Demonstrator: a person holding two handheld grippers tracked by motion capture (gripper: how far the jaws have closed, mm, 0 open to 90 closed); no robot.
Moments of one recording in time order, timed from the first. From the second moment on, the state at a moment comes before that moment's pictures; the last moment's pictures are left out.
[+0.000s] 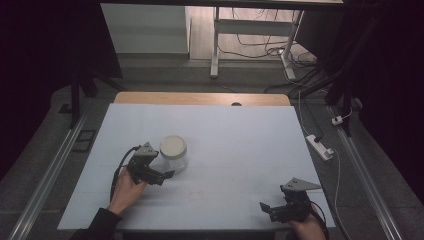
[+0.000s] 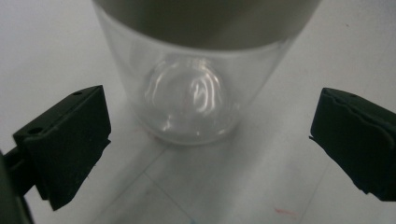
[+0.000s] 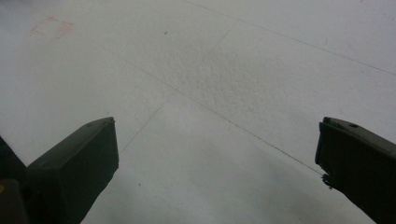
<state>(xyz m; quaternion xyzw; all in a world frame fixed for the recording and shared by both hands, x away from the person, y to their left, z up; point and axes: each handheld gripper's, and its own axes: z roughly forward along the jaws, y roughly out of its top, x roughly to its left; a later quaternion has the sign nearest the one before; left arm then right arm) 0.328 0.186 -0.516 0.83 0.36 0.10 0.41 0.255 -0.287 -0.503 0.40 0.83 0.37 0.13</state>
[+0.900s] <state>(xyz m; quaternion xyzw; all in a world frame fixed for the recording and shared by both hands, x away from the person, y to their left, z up) 0.358 0.162 -0.516 0.84 0.35 0.13 0.41 0.256 -0.287 -0.504 0.40 0.83 0.37 0.12</state>
